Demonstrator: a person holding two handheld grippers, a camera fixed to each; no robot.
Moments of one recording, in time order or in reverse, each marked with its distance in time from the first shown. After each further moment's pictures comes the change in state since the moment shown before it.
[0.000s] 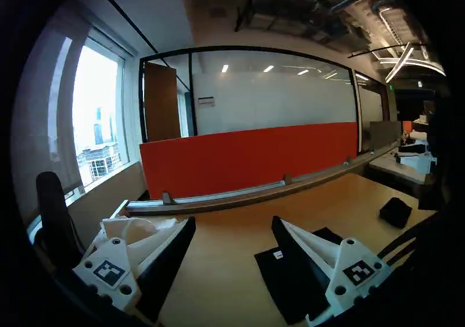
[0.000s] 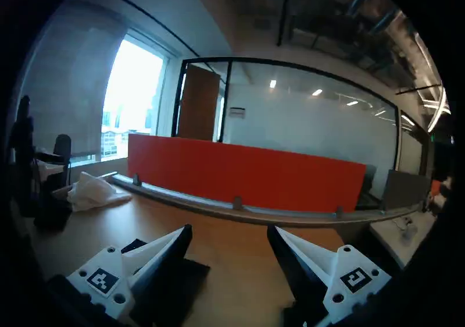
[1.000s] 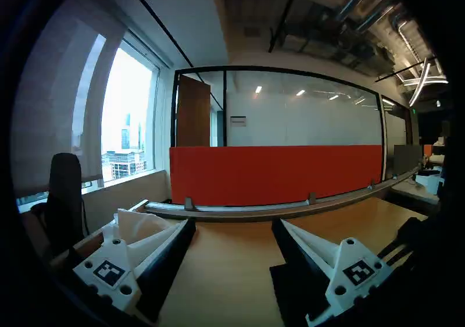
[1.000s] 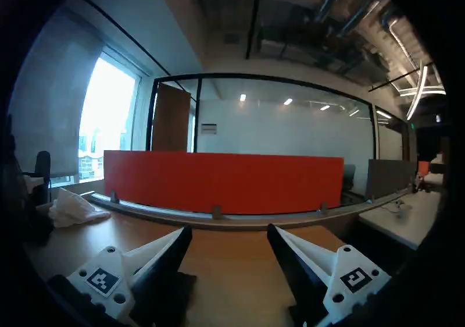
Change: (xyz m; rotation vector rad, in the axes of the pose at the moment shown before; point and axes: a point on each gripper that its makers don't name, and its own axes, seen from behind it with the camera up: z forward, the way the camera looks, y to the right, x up) left arm -0.018 -0.027 -0.005 0.191 0.147 -0.109; right arm -0.021 0.031 0.011 -0.196 0.139 0.112
